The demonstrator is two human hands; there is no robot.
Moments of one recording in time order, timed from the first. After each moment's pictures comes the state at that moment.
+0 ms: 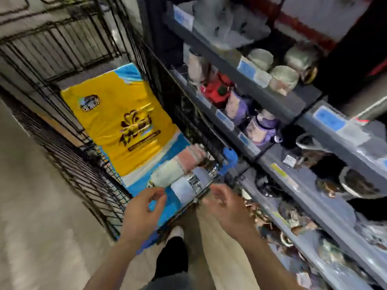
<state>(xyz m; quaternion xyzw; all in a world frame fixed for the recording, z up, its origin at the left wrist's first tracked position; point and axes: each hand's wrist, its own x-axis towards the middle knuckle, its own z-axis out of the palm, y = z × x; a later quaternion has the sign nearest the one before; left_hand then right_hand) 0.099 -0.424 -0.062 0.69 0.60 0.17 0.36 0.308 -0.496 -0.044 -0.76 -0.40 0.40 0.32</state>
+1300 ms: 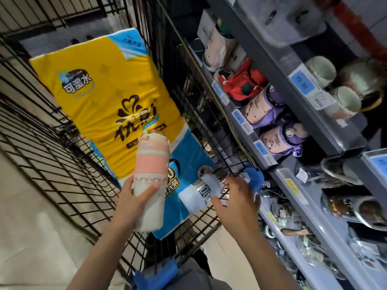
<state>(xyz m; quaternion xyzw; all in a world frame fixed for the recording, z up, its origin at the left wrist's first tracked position) 0.064 -0.322 -0.093 0.32 0.63 0.24 0.67 0.279 -0.400 -0.045 -0.87 -0.45 0.22 -0.02</state>
